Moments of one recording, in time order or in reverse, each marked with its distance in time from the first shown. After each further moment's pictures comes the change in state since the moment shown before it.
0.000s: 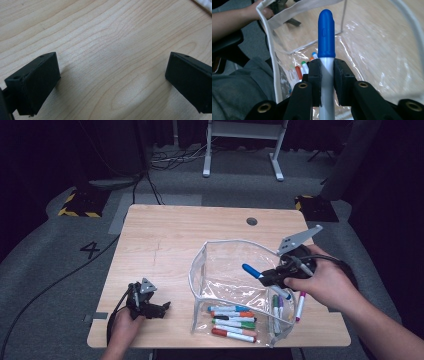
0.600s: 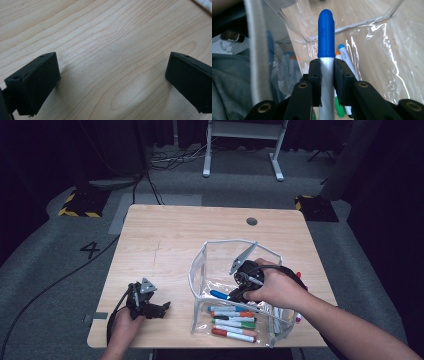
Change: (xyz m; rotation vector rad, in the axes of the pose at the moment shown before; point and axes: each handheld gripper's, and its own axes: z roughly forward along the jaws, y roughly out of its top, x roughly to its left) left arm 0.000 0.000 0.000 0.000 0.000 0.001; right arm 0.012 0.017 0.104 0.227 0.179 -0.075
